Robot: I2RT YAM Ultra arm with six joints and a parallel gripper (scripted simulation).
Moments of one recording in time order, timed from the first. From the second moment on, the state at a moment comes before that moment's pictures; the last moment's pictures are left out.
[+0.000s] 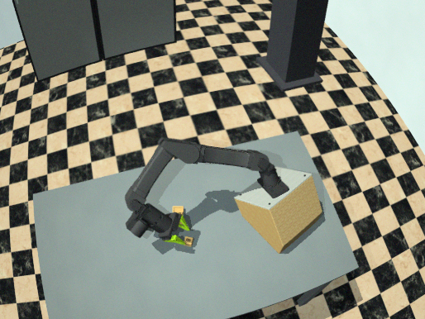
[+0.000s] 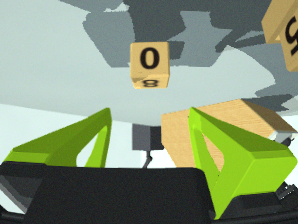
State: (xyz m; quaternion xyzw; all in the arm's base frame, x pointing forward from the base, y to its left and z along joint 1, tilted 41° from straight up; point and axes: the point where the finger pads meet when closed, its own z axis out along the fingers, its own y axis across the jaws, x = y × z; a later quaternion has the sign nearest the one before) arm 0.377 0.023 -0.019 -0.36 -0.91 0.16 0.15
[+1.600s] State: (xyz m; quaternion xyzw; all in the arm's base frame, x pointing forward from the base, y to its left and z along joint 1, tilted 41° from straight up) arm 0.351 0.039 -0.006 -0.30 -0.92 0.25 -0.03
